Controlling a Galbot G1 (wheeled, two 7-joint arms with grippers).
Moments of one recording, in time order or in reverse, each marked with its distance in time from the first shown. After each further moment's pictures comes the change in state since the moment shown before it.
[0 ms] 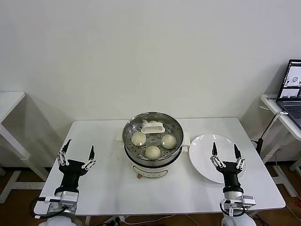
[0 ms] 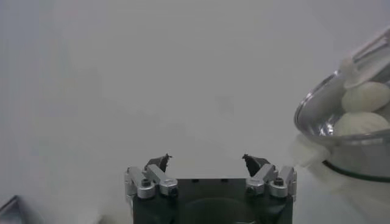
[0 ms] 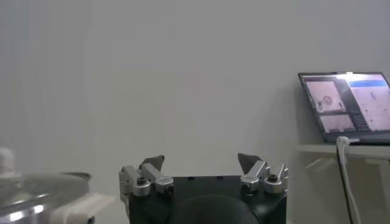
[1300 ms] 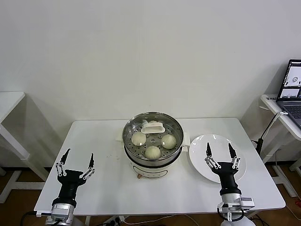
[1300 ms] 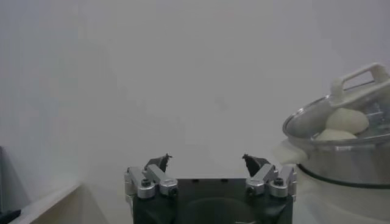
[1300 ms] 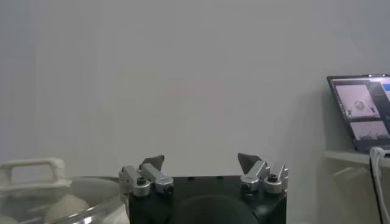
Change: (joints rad) left arm 0.087 -0.011 -0.031 0.023 -0.149 -0.122 -0.003; right arm -0.051 0.016 -0.011 0.105 -0.036 -0.066 -0.027
